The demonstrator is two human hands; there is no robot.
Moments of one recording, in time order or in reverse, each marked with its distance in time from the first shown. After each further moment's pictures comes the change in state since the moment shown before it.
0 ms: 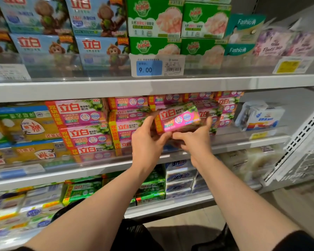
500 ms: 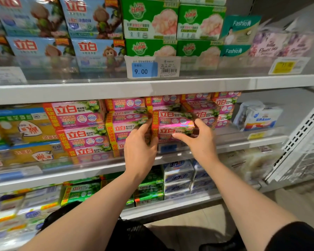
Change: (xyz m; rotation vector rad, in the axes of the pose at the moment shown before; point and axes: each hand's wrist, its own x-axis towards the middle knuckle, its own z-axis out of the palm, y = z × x) left_hand -0.004 -0.009 -0.004 0.234 0.048 0.005; right_hand 0.008 0.012 -0.028 -0.413 -0.045 -0.518
